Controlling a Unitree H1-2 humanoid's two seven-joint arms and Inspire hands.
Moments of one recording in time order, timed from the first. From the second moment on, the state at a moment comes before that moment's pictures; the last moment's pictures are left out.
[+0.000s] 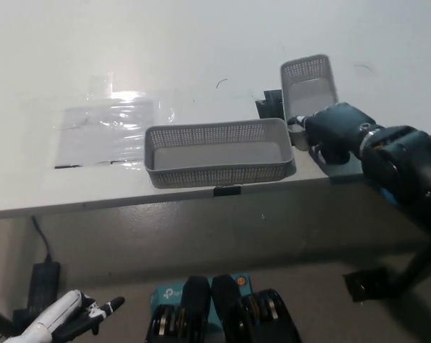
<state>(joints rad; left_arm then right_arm) -0.03 0.50 -0.22 -0.03 0.27 0.29 -0.32 -0.97 -0.48 0.85 0.47 -0.77 0.11 0.41</state>
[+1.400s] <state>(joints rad) -0.01 0.50 -0.20 -0.07 0.27 0.29 -0.32 -0.76 -0.32 0.38 0.63 -0.84 -0.03 -0.13</state>
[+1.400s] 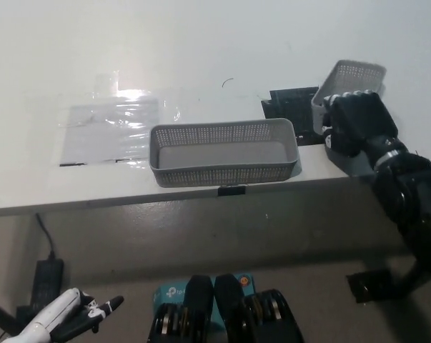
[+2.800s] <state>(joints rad) 0.00 0.51 -0.17 -0.07 0.28 0.29 -0.33 -0.72 -0.20 0.38 0.17 -0.63 -0.20 -0.04</state>
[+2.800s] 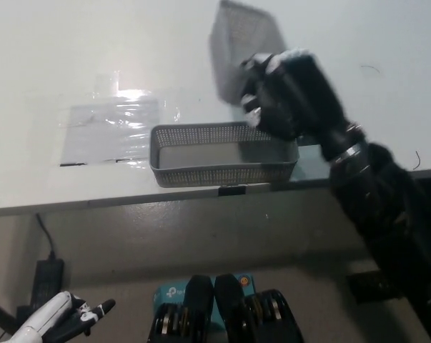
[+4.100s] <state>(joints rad) -0.01 0.50 -0.17 -0.07 0.29 0.29 -0.34 -0.64 -0.26 0.50 0.20 -0.91 -0.26 -0.05</state>
